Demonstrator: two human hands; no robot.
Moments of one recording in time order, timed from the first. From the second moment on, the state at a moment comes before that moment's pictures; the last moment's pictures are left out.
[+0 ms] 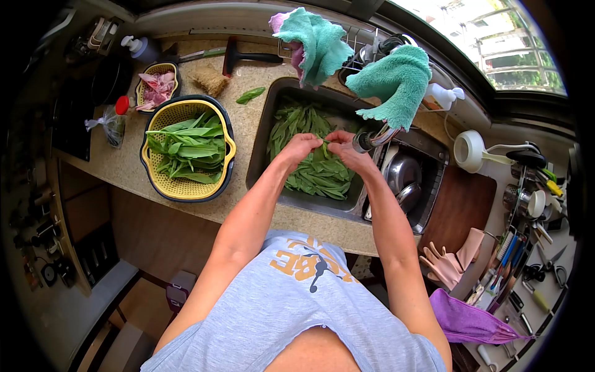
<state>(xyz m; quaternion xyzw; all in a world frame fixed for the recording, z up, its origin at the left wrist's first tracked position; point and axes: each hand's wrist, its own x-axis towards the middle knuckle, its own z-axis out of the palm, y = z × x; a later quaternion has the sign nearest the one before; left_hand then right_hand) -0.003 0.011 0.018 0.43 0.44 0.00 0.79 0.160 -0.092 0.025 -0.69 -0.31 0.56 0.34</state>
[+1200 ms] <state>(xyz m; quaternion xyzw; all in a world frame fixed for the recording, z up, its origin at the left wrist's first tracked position) -0.024 0.017 -0.005 0.33 0.44 0.19 0.81 0.159 -0.071 0.043 -0.67 -0.31 0.60 0.30</state>
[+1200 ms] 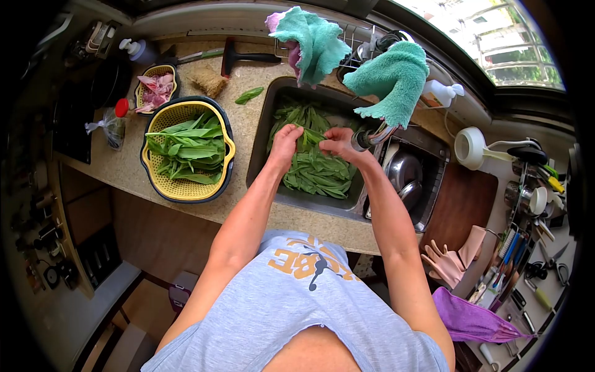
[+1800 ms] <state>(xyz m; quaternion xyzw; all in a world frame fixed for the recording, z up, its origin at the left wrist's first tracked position) -0.029 0.009 0.041 0.53 0.46 0.37 0.61 0.154 -0.105 -0.037 -0.77 -0.32 0.41 0.38</state>
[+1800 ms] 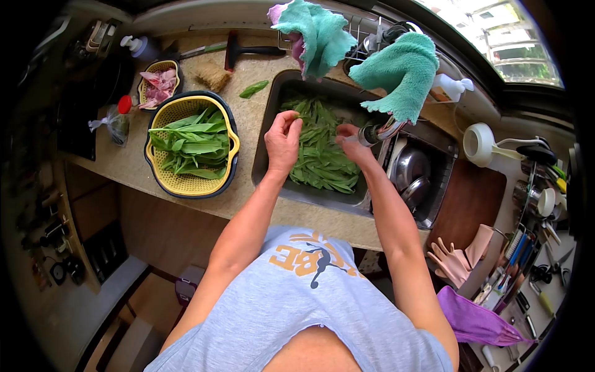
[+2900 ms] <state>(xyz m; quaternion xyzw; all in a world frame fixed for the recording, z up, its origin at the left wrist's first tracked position) -0.203 0.104 0.108 0.58 0.65 0.43 0.25 0.056 -0.096 -0.164 -0.70 -0.51 0.47 0.16</state>
